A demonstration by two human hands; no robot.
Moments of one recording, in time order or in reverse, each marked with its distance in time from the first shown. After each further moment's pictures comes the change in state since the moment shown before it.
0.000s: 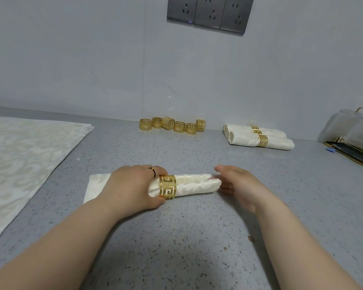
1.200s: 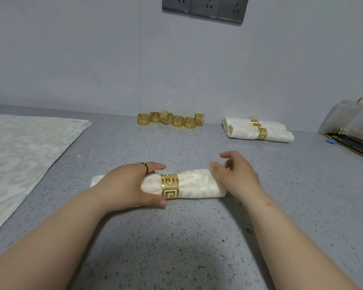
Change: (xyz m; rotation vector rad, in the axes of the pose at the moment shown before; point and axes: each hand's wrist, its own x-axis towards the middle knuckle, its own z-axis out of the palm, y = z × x) left_hand -0.005 -0.003 -0.008 -0.295 -0.267 -0.083; right_hand -0.012 -0.004 0.009 -0.651 0.351 -0.232
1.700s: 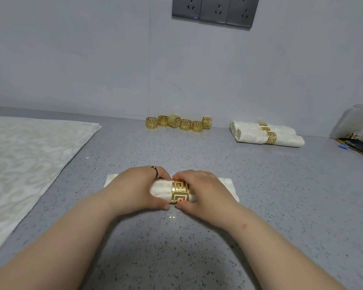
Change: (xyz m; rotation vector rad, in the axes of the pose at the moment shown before) left_hand 0.000 -0.001 0.001 0.044 0.054 0.017; right_hand -0.022 -0.025 0.038 -0.273 -0.238 -0.735
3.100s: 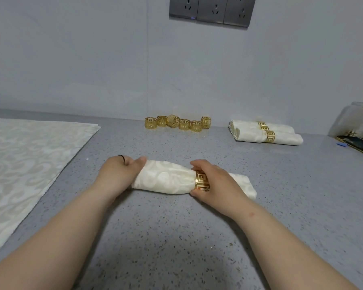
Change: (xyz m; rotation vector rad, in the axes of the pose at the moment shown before) left_hand 0.007 -0.010 -0.004 -0.661 0.411 -0.560; right_hand -0.003 0.021 -0.008 0.095 0.002 0.196
